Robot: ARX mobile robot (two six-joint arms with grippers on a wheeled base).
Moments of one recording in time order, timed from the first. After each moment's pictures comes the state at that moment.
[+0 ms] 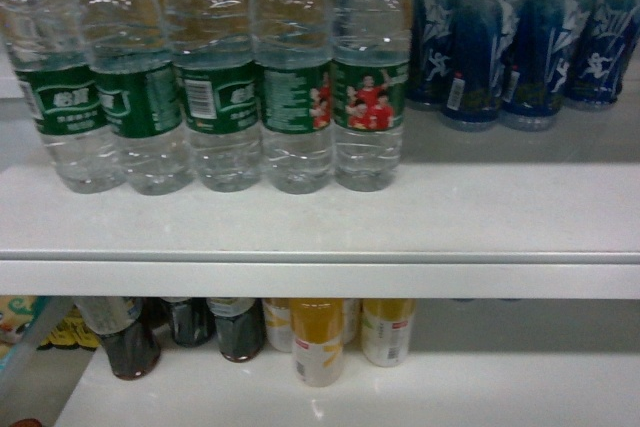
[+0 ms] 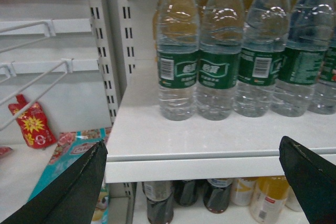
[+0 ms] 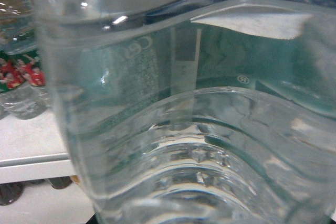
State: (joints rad) left arm 0.00 0.01 0.01 0.00 0.00 0.00; right arm 0.15 0.57 0.29 0.05 0.14 0.16
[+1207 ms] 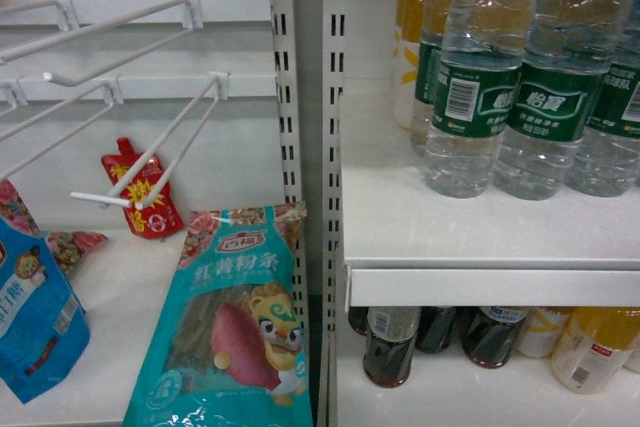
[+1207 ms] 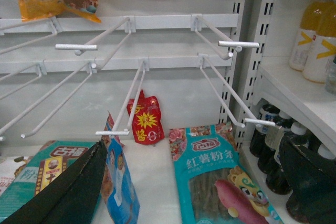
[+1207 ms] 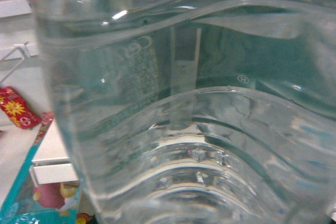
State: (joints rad) left arm 0.00 0.01 0.01 -0.01 -0.01 0.00; right arm 0.15 0.57 0.29 0.06 0.14 0.16
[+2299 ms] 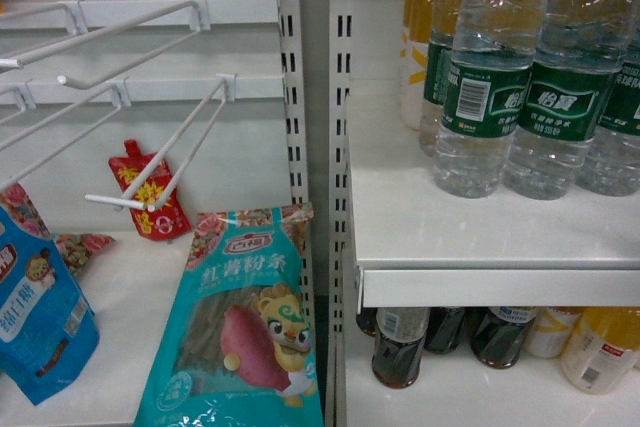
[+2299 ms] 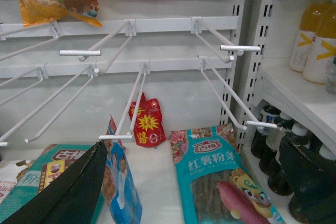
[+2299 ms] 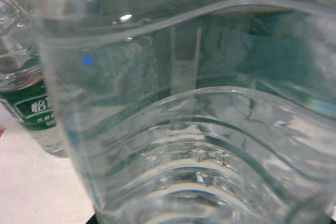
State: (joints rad) left arm 0.00 0.01 0.01 0.00 0.00 0.00; right arm 0.00 1.13 0.45 0.43 0.03 0.09
